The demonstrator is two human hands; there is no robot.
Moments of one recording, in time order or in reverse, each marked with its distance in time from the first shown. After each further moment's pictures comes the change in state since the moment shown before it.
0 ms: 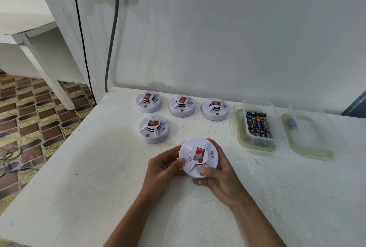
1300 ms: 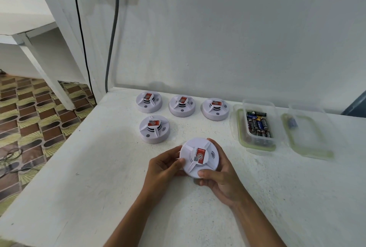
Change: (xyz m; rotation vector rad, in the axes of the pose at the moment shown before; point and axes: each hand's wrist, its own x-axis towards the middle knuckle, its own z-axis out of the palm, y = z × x) left_hand 0.000 0.001 0.001 -0.021 -0.009 0.007; right_hand 0.000 0.004 -0.002 -0.068 -0.002 -0.044
